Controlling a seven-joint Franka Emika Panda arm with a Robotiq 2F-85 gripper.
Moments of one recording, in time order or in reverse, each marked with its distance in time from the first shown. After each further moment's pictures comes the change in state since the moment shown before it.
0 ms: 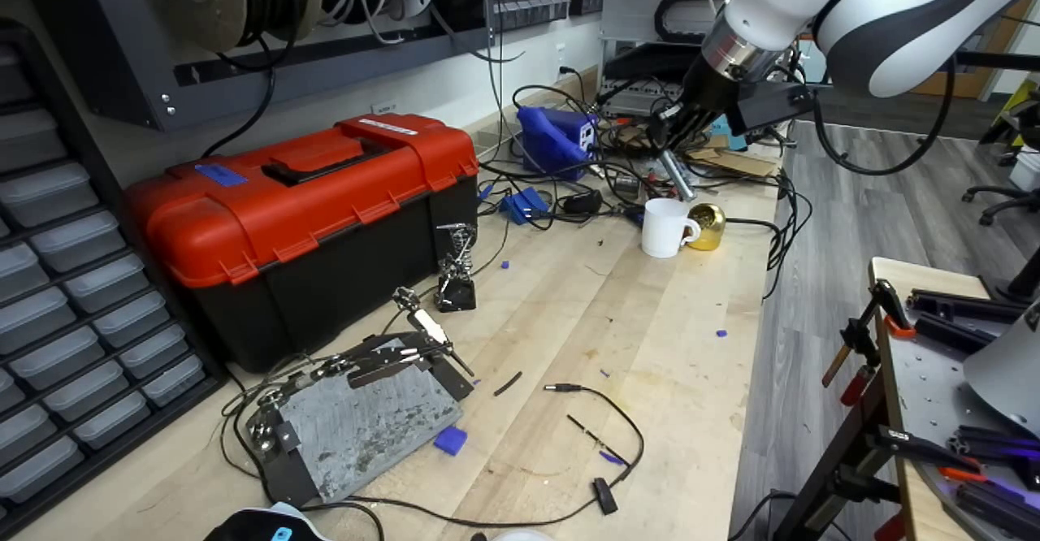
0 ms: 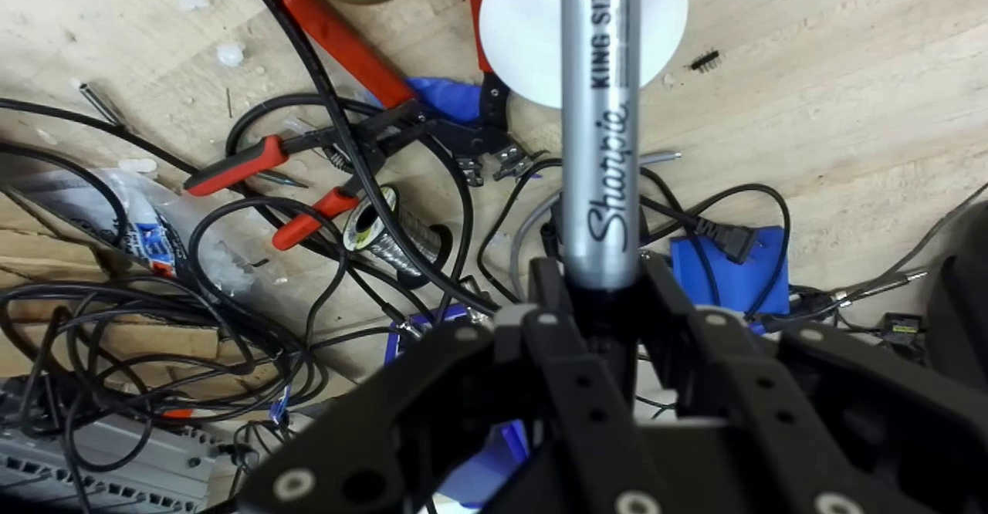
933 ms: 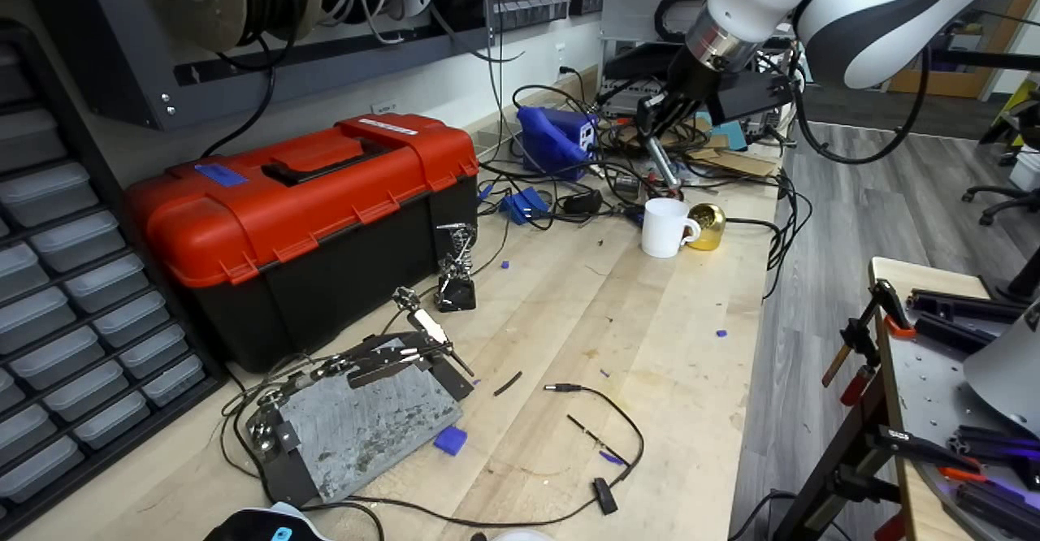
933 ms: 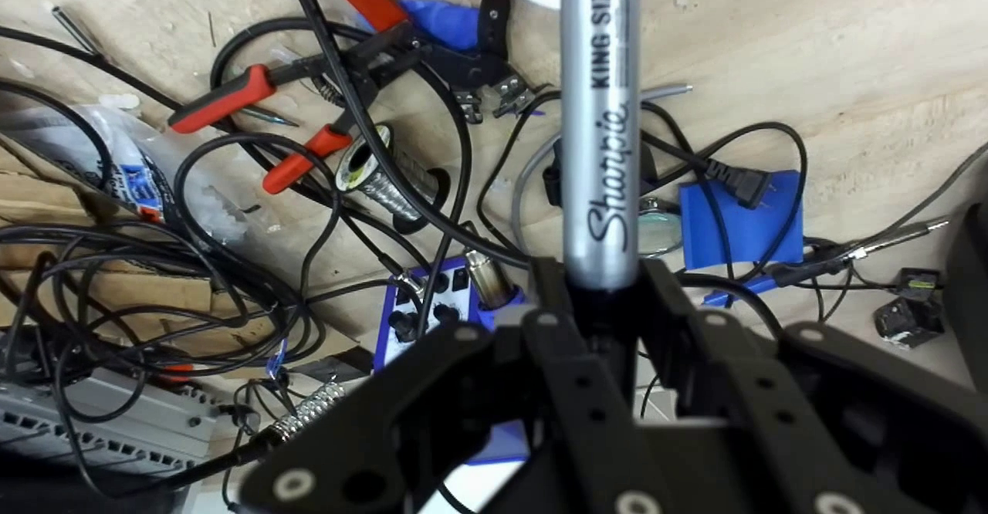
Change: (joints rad) arm -0.010 0.056 0.000 0.087 -0.047 -0.004 0.032
